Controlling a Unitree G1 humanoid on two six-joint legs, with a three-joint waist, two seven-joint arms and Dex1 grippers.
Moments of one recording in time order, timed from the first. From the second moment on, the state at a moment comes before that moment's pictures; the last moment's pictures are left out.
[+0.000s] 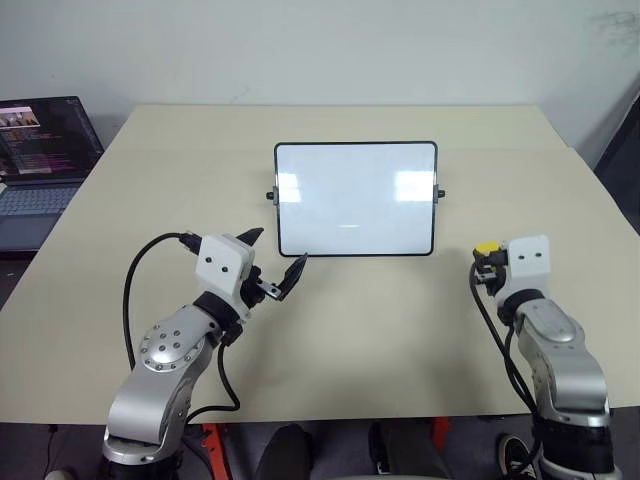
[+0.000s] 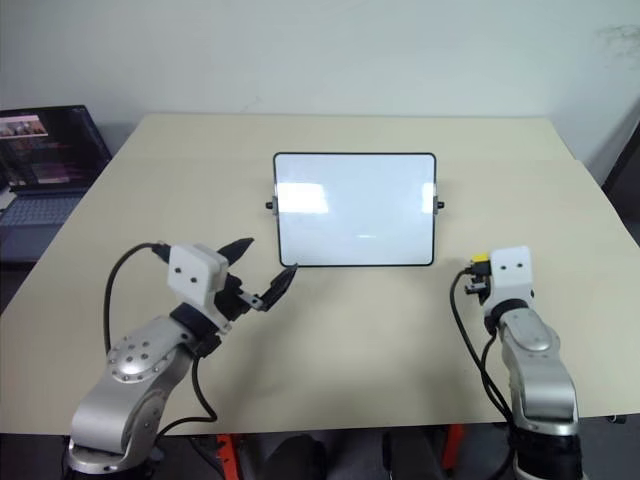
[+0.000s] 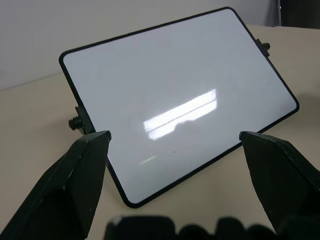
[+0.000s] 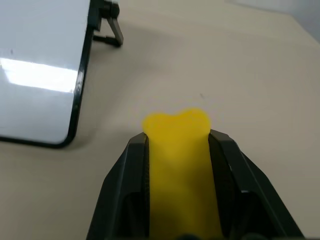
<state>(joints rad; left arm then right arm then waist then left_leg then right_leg) -0.05 0.43 0.05 -0.62 -0.28 0.49 -0.37 -0.19 -0.28 -0.17 -0.35 0.03 0.65 0.17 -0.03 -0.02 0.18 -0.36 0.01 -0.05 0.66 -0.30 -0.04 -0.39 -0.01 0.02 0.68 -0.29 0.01</state>
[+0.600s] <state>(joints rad) 0.04 0.70 0.17 -0.66 -0.63 0.65 -0.72 -0.23 -0.26 -0.11 -0.28 0.04 0.66 0.17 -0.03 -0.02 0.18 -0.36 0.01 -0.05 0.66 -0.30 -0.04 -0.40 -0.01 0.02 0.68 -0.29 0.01</state>
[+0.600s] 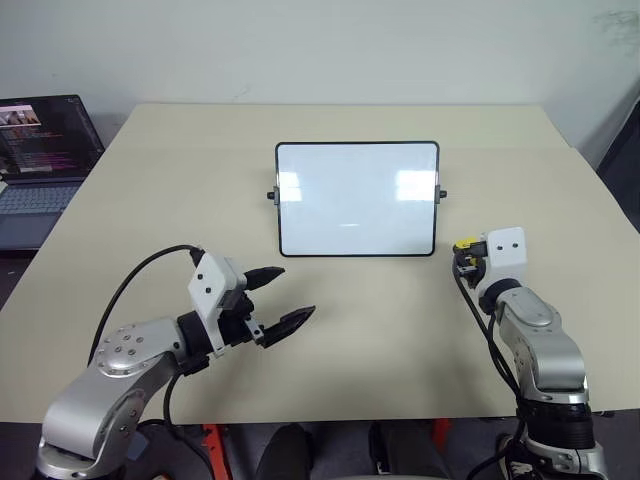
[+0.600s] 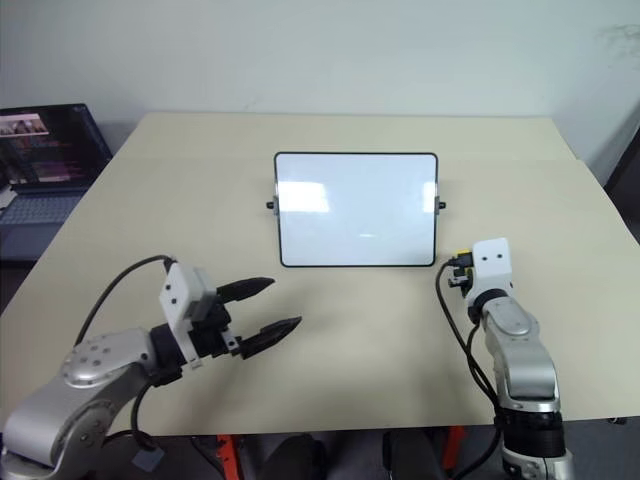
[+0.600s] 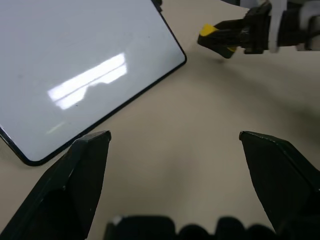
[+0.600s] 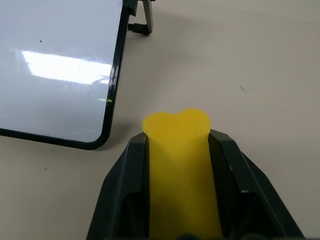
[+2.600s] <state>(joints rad) -0.03 0.63 0.15 -0.62 -0.54 0.55 -0.64 -0.19 -0.28 -0.17 -0.33 0.06 0.67 0.13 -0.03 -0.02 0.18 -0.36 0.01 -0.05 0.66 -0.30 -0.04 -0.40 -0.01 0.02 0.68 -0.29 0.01</state>
